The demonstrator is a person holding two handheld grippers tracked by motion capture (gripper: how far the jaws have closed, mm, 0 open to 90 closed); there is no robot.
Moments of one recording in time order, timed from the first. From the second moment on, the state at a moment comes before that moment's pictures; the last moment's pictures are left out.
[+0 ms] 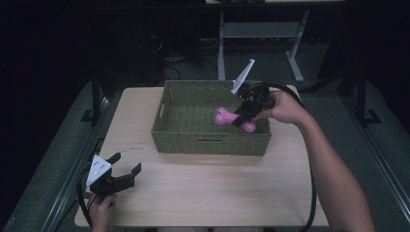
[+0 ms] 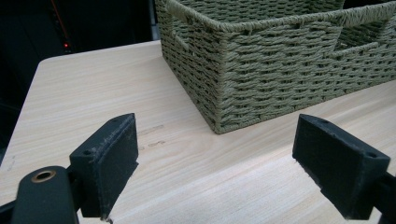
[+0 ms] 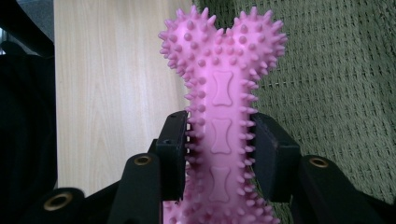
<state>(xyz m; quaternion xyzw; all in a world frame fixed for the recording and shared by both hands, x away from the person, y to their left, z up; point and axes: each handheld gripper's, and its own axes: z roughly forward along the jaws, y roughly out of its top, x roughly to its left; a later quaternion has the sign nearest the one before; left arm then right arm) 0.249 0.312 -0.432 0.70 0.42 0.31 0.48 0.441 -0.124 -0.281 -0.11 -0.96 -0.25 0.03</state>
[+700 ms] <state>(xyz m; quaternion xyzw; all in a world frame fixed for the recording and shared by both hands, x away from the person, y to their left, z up) 0.247 0.313 -0.431 0.70 0.42 0.31 0.48 0.464 -0.119 -0.298 -0.13 -0.97 -0.22 0.04</state>
